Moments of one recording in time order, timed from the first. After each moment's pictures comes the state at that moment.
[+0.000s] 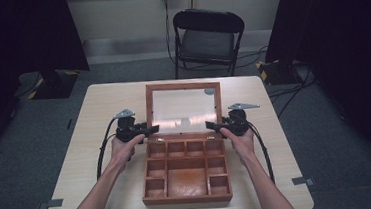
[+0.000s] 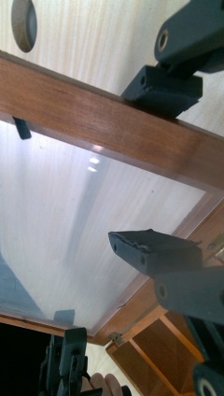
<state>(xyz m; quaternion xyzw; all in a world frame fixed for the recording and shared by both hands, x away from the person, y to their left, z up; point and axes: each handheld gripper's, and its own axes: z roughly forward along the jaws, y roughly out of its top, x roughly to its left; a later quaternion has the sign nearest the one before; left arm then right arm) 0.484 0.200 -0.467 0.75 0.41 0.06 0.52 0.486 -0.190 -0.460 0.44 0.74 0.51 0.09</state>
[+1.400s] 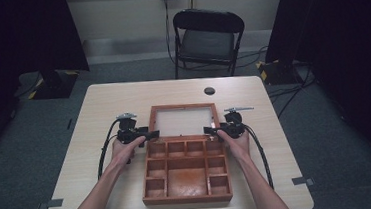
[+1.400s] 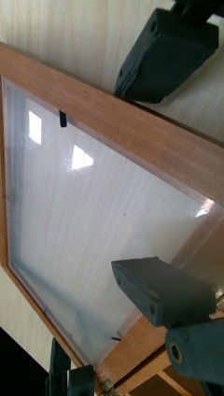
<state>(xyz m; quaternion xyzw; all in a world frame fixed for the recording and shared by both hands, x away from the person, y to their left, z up) 0.491 0.202 -0.487 0.75 0.46 0.02 0.48 0.497 -0.185 -0.487 0.51 0.73 0.45 0.05</state>
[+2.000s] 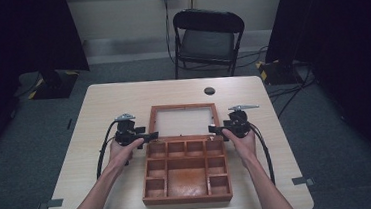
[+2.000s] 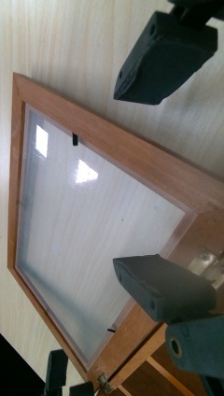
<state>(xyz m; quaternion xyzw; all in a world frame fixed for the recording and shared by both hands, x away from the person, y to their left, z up) 0.478 0.205 -0.477 0.76 0.44 0.04 0.48 0.486 -0.195 -0.466 0.50 0.74 0.44 0.08</state>
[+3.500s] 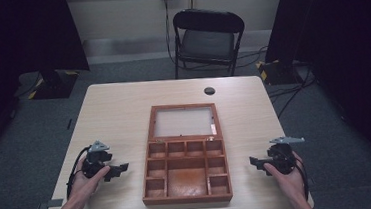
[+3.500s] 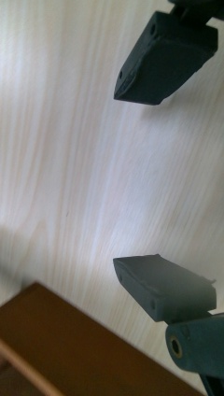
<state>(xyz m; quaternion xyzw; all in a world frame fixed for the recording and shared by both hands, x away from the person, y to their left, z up) 0.384 0.283 -0.483 0.81 0.46 0.12 0.35 0.368 -0.299 -0.478 0.55 0.75 0.34 0.15</state>
